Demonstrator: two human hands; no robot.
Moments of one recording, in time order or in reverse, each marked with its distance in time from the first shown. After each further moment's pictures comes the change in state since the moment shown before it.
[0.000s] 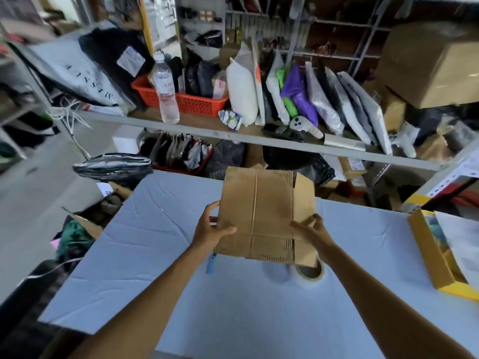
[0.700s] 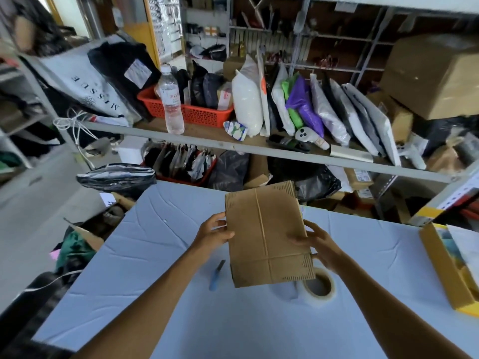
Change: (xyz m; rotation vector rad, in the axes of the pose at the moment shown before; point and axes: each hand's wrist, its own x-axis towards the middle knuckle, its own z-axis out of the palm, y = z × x) left_hand 0.028 -0.001 -0.009 -0.218 -0.094 -0.111; right_hand 0.022 -0.006 0.000 0.106 -0.237 -0.010
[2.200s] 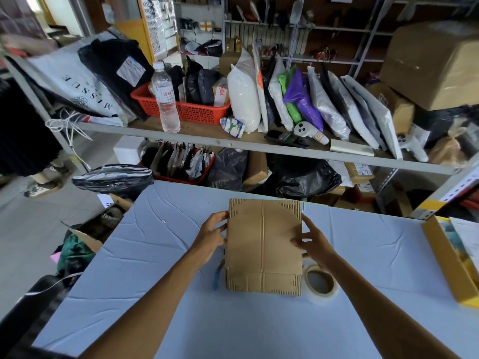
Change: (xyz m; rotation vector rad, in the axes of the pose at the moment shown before) left_hand 0.011 -0.008 0.004 -0.083 -0.054 -0.003; right_hand 0.013 0.019 0.010 -0.193 0.027 -0.178
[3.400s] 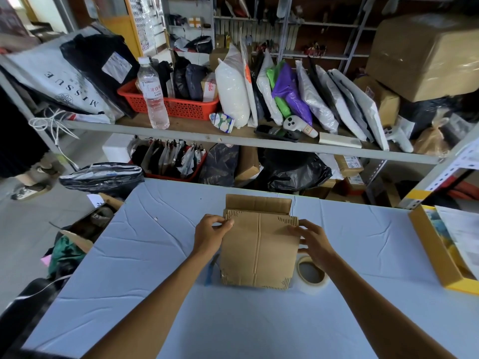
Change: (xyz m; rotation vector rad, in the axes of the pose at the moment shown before) left_hand -0.013 -0.007 0.025 0.447 0.255 0.213; right_hand -0.021 0.006 -0.005 0.336 0.079 0.041
